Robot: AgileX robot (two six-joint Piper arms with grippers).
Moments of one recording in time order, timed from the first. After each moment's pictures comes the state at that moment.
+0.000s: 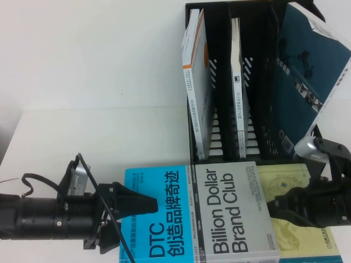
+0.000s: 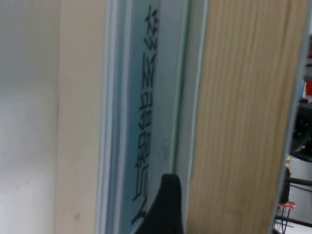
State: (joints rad) right arm 0.28 1.52 -0.63 1.32 0.51 -0.96; left arm -0.01 1.75 -0.62 -1.57 1.18 0.99
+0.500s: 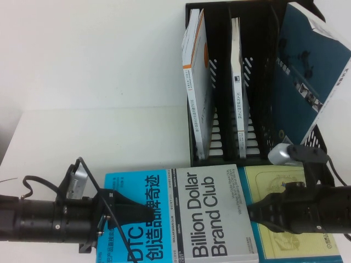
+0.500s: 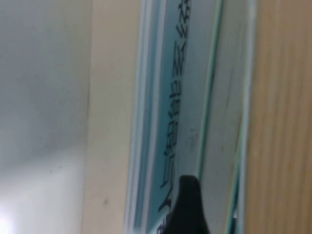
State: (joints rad) right arm 0.46 1.53 -0.63 1.49 0.37 -1.09; left arm -0.01 1.75 -0.62 -1.52 1.15 0.97
